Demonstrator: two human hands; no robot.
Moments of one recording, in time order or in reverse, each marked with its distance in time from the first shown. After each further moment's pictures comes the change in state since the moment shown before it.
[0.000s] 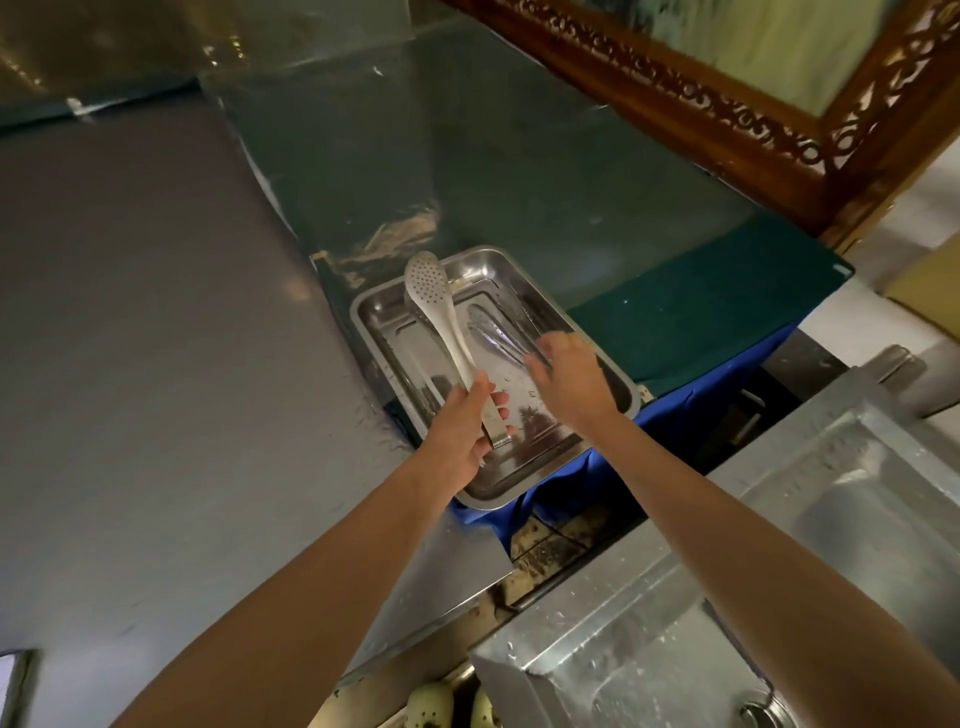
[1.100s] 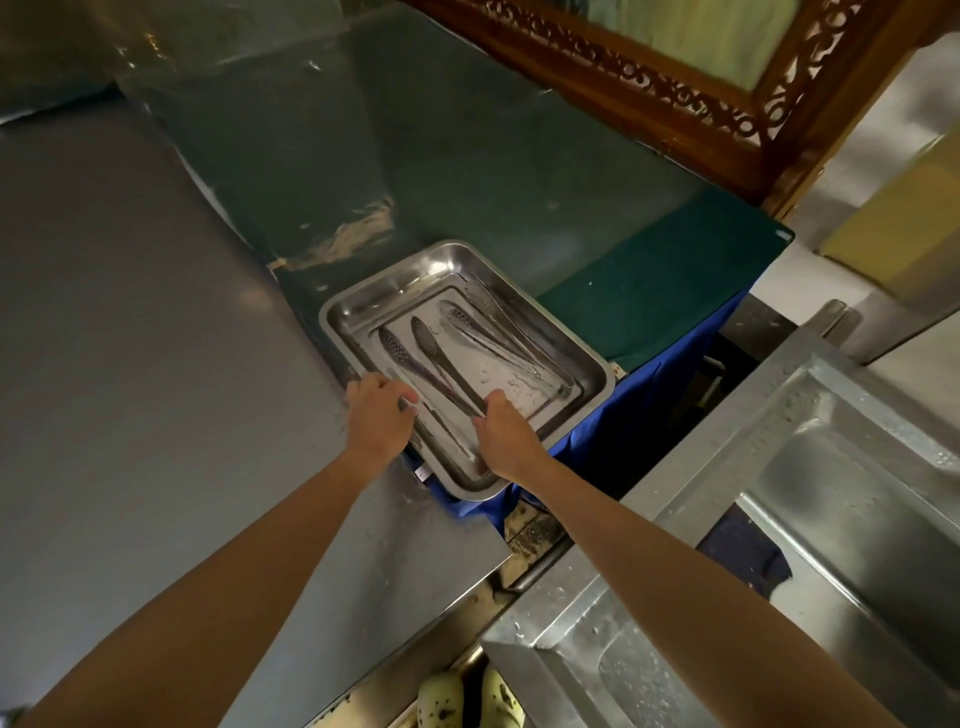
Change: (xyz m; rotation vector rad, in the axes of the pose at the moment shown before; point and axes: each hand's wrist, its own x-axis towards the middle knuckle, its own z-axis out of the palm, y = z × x) left_hand 0.045 0.018 -0.082 1.417 0.200 0.544; right_hand -0.050 -0.039 0.053 0.210 -0.239 0.227
